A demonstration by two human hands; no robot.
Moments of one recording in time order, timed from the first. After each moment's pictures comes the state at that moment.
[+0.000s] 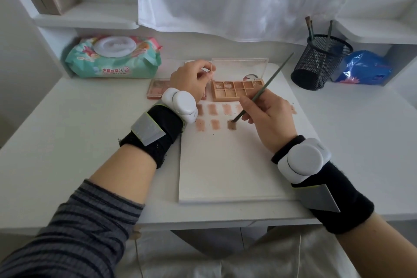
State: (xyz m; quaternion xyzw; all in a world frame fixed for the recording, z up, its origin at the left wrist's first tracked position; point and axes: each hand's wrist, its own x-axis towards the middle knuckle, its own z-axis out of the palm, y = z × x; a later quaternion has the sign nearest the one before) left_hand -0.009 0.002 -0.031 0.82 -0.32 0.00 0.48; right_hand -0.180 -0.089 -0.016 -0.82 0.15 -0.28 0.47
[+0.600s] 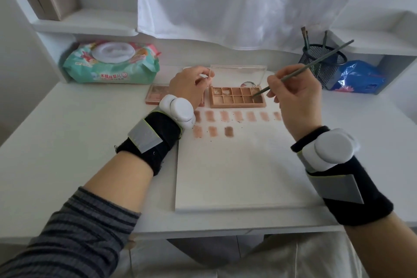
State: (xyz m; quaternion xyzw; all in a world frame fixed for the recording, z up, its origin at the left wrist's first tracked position) left_hand -0.007 -0.001 -0.030 0.82 -0.31 0.00 0.48; right_hand -0.176 -0.123 0.016 -0.74 0.14 -0.42 0.50
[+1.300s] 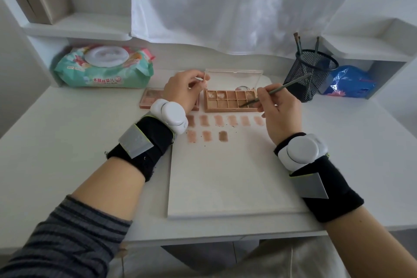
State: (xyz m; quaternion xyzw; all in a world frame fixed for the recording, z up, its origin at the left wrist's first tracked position) left_hand -0.008 0.000 -0.032 0.78 -0.34 0.01 0.53; right_hand -0.170 -0.131 -0.011 -0.80 0.18 -0.38 0.42
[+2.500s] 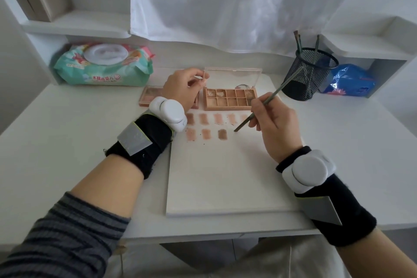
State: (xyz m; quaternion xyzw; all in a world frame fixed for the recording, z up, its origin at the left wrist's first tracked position) left_hand -0.008 0.002 -0.032 0.78 -0.34 0.01 0.52; right_hand -0.193 -0.109 -0.013 -0.82 0.13 -0.33 0.44
